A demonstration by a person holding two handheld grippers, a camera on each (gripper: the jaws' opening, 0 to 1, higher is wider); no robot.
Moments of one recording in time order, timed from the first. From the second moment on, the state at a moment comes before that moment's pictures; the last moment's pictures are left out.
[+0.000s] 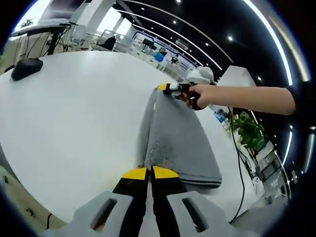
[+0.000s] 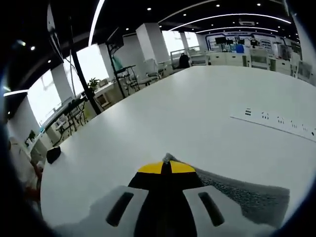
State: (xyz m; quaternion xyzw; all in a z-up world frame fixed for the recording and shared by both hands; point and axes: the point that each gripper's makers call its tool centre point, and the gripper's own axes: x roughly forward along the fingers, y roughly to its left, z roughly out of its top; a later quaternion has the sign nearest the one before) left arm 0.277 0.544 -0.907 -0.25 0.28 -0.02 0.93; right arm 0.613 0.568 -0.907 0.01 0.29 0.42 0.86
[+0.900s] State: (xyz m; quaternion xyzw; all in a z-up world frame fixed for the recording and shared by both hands) left arm 0.302 0.535 -0.862 -0.17 0.29 -0.14 0.93; right arm 0.613 0.532 -0.877 -0.03 0.30 0.43 0.85
